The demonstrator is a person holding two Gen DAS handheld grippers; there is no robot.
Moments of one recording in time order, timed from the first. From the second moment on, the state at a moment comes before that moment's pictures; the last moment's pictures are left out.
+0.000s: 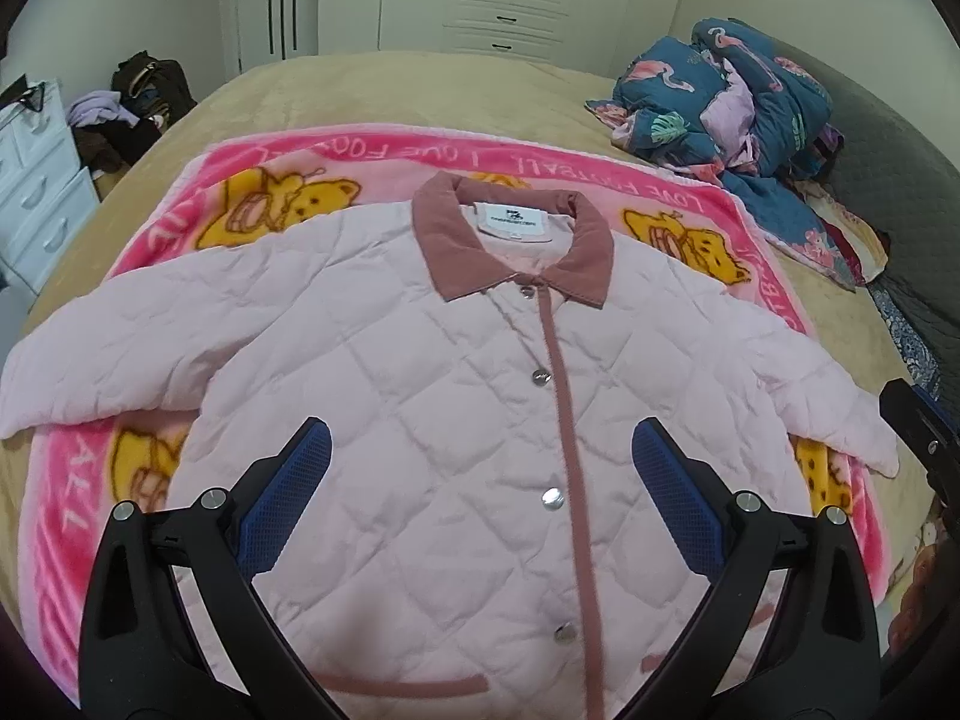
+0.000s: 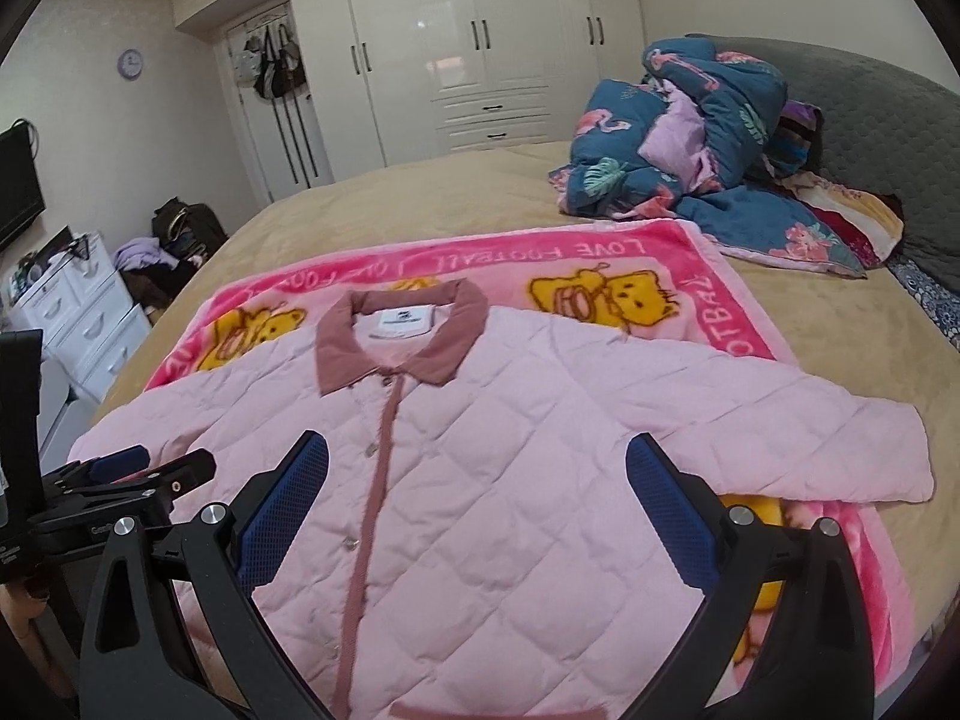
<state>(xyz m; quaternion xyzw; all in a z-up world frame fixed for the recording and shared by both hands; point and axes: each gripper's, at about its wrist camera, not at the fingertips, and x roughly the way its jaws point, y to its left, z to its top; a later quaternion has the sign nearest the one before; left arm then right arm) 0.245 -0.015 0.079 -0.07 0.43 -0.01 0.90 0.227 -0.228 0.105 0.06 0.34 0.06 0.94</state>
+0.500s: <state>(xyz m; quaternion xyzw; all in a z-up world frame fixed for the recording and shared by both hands) 0.291 -0.058 0.064 -0.05 0.45 -0.03 0.89 0.266 -0.313 0.085 0.12 0.34 -0.01 0.93</state>
